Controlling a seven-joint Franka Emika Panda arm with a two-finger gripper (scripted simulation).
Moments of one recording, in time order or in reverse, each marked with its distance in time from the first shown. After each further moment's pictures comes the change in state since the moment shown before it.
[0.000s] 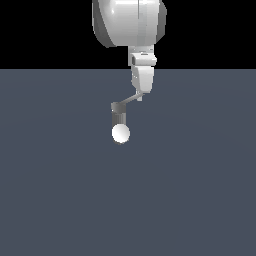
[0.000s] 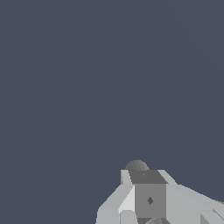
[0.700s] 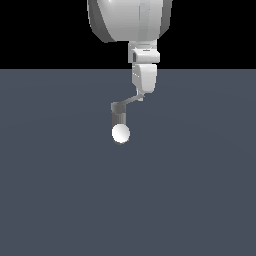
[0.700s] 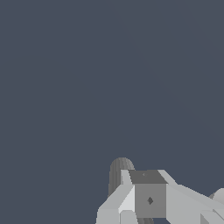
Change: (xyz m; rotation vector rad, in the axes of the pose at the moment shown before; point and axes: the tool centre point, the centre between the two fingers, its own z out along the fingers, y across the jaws) arm -0.003 0.033 -0.008 0.019 0.001 -0.010
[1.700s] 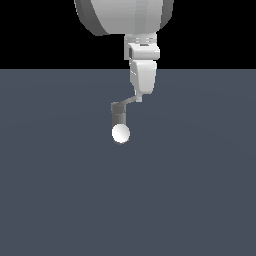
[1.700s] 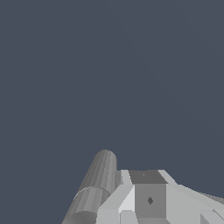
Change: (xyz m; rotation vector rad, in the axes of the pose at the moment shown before) arm -0.015 0.042 -0.009 0.021 0.007 0.012
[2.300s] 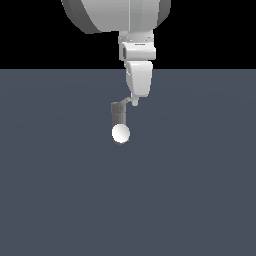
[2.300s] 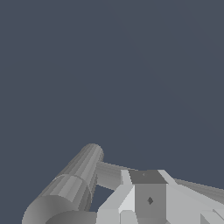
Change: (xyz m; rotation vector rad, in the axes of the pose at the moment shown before) arm -0.016 0.029 0.001 -0.008 0.001 0.015
